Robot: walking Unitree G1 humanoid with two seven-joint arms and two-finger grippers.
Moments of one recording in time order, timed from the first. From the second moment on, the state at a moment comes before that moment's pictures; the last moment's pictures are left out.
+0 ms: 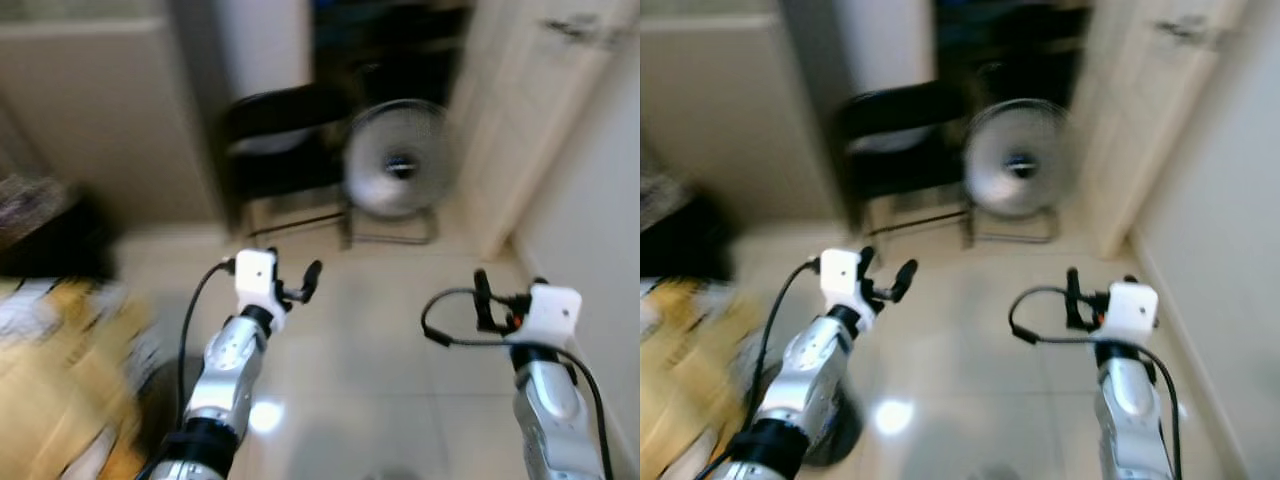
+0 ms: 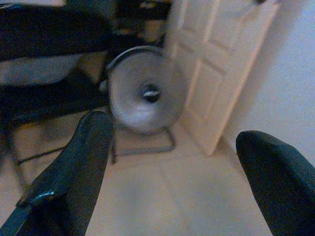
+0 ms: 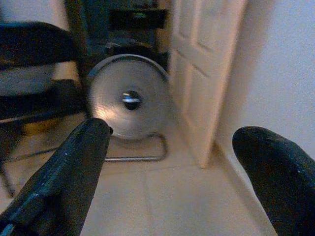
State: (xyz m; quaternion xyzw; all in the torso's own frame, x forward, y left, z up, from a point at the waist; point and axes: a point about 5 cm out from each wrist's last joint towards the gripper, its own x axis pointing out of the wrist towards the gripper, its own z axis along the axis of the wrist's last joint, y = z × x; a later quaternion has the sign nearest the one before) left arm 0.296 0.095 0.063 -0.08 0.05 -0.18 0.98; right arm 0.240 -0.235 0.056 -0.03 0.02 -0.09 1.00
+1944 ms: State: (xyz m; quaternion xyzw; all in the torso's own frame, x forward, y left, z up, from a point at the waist) left arm 0.313 0.124 0.065 -0.04 0.04 -0.10 0.99; right arm 0.276 -0.222 0.069 -0.02 0.01 -0.02 1.00
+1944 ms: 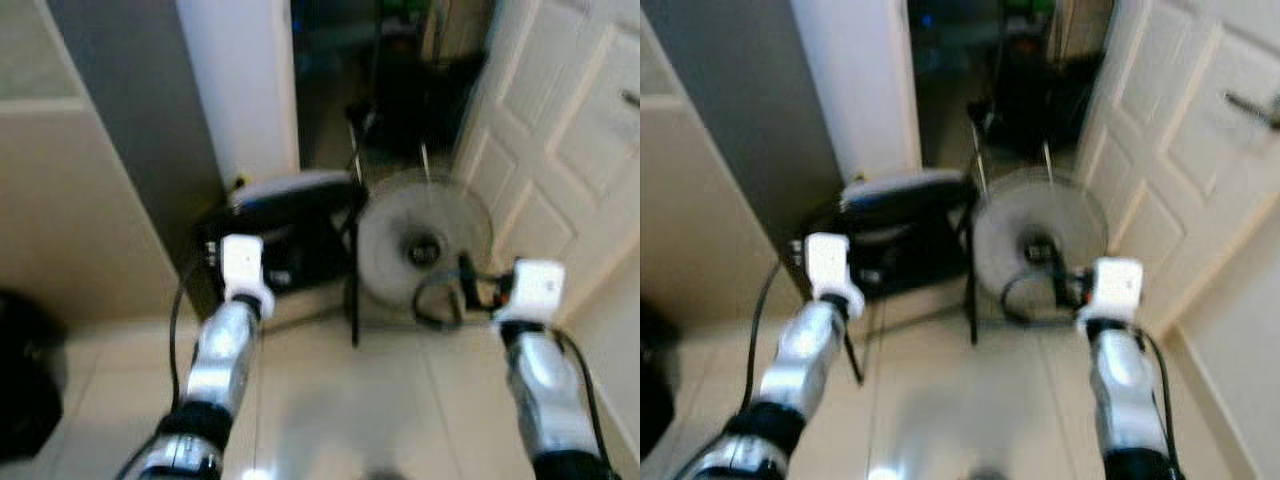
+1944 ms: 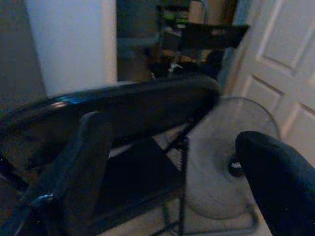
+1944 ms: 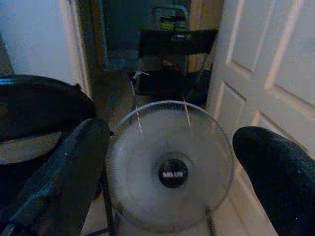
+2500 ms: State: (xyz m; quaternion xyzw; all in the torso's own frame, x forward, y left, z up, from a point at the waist) left arm 0.318 0.142 0.075 -0.05 0.03 -0.09 0.99; right arm 0.284 -0.205 0.067 -0.01 0.02 -0.02 1.00
